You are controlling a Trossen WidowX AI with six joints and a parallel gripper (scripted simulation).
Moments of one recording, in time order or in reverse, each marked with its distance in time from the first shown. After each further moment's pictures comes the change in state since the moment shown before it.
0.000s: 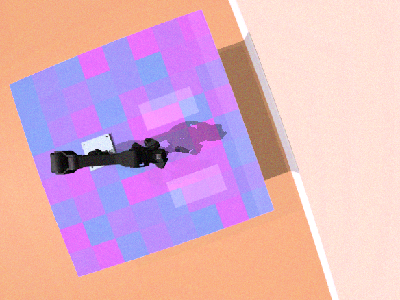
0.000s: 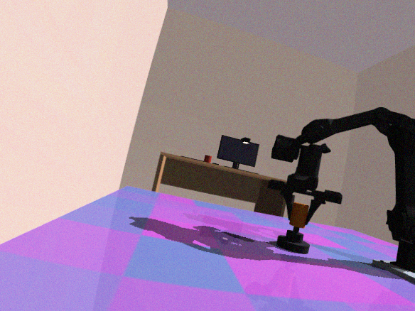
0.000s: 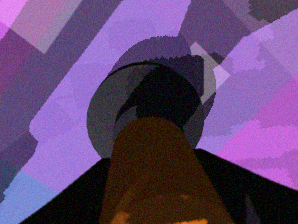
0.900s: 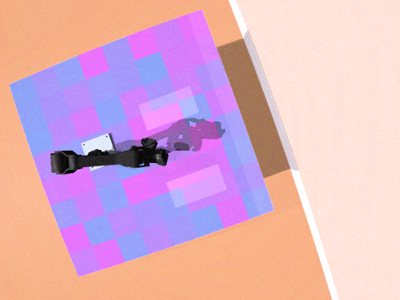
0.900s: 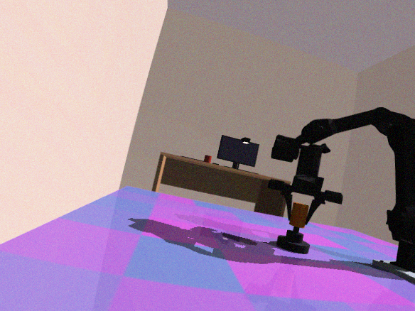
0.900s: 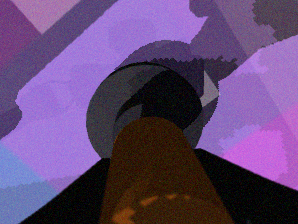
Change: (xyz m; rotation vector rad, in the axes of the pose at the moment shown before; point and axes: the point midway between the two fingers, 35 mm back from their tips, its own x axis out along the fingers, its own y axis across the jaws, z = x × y) arm 0.000 0.000 0.000 -0.208 -0.001 -0.001
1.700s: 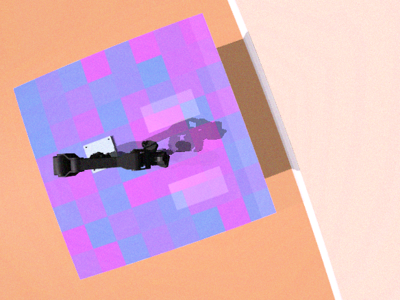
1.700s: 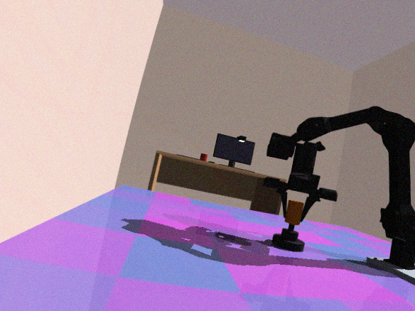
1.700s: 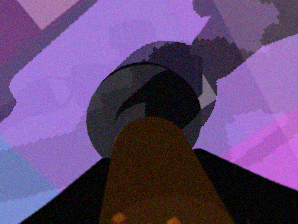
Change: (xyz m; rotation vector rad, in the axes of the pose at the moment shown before) arm -0.003 0.000 0.000 -0.047 0.000 -0.001
